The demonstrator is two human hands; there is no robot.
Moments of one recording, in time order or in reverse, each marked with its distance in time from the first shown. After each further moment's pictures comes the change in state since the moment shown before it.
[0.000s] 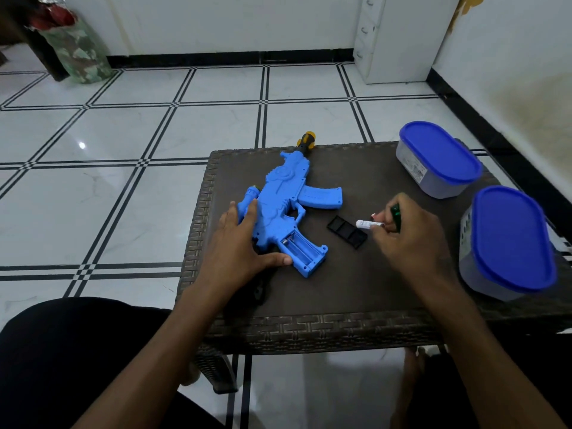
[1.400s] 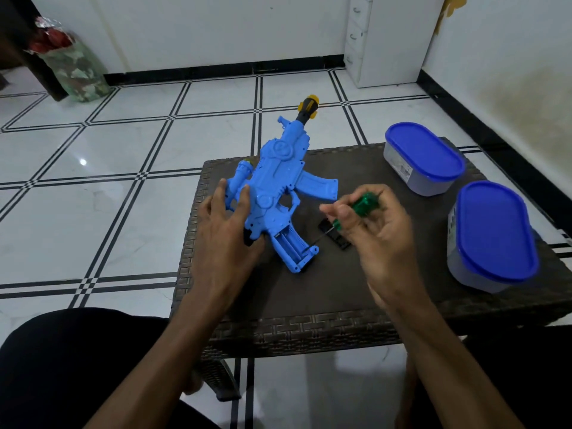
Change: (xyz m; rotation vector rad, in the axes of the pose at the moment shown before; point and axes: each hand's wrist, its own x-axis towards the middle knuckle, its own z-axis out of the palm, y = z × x) left_hand -0.009 0.023 -0.012 0.122 0.382 0.137; right_hand -0.029 -0.049 0.004 1.103 0.047 -0.021
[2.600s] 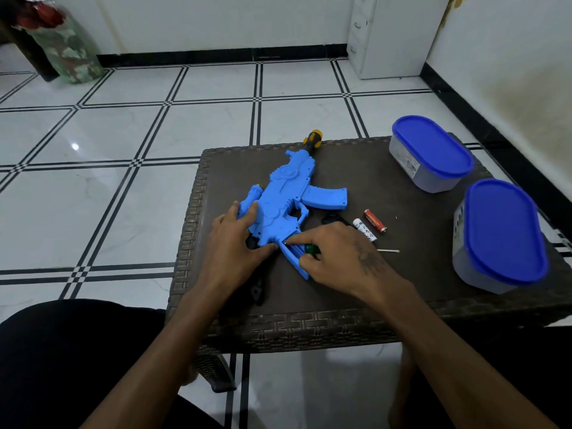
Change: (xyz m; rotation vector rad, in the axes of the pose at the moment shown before) left_hand 0.000 -0.021 0.027 -0.143 -0.272 -0.114; right_hand 0.015 0.026 0.017 -1.291 -0.633 -0.035
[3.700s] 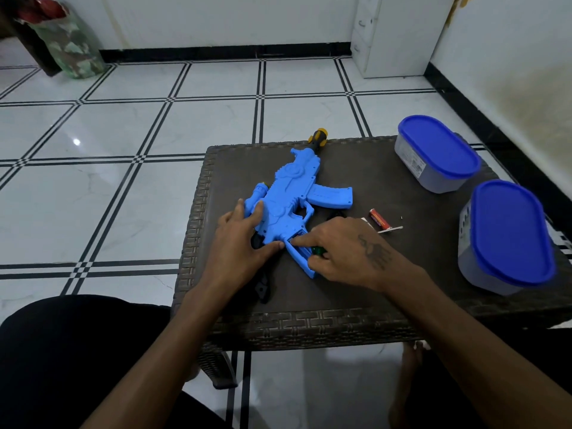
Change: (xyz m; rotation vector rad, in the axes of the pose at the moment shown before) left_hand -0.005 0.004 -0.004 -0.016 -0.026 0.008; right_hand 0.014 0.012 -0.003 -0.231 -0.076 -0.235
